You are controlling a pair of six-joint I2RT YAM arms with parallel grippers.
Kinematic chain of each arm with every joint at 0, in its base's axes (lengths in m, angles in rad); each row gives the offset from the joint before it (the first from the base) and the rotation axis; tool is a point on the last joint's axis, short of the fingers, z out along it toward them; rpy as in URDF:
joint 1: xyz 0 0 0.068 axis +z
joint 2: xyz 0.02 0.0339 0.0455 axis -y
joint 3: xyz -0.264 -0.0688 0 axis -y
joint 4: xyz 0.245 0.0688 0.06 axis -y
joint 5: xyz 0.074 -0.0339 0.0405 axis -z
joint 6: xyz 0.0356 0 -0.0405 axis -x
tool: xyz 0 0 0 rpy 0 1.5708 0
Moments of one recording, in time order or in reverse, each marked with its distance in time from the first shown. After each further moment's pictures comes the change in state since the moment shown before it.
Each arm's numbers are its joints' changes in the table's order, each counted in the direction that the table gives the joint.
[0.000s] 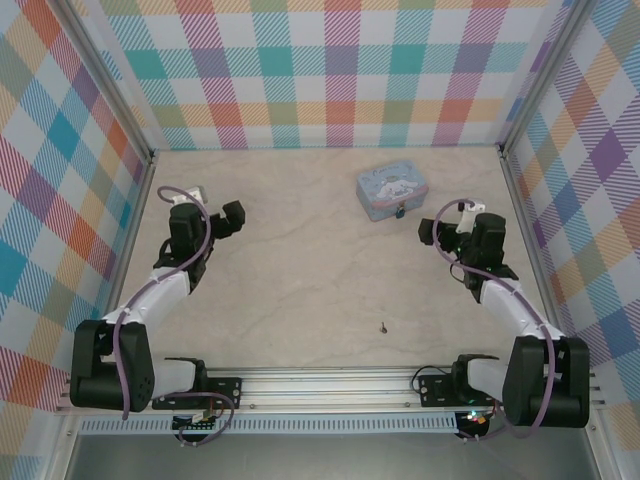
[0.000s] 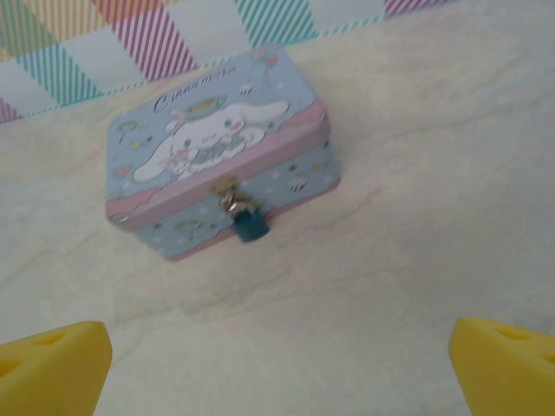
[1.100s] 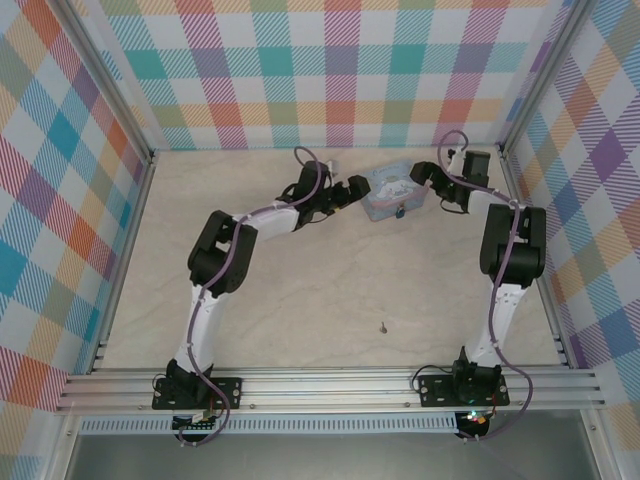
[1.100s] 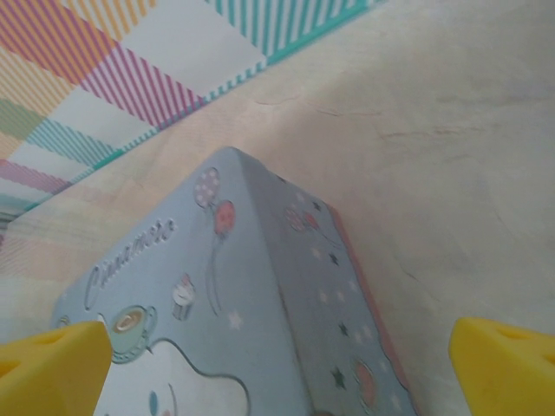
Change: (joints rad) left arm -0.478 -1.035 1.015 -0.025 0.340 0.439; right arm -0.063 -0.961 0.869 -0.027 -0.333 -0.203
